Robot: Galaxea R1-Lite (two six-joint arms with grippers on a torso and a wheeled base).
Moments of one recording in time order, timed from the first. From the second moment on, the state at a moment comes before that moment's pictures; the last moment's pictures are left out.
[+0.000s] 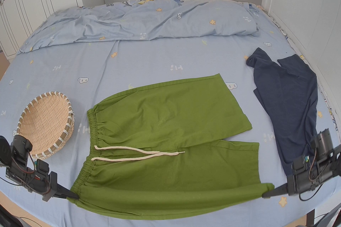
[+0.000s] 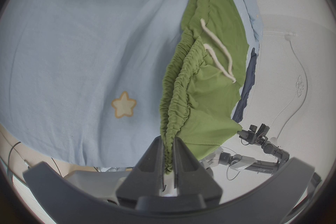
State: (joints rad) left arm 0.32 1.62 -0.50 0.36 -0.72 -0.03; right arm 0.13 1.52 -0.34 -0.04 0.71 0.25
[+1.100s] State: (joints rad) left arm 0.22 1.85 -1.41 0.67 -0.74 -0.37; right arm 0.11 1.83 -1.55 0.39 0.71 0.28
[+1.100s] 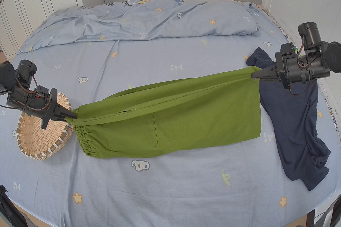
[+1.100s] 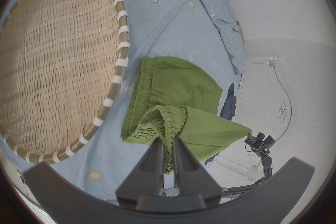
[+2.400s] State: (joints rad) left arm 0.21 2.12 -1.72 0.67 -0.73 -0.40; right arm 0.10 2.23 -2.00 0.44 0.68 0.30
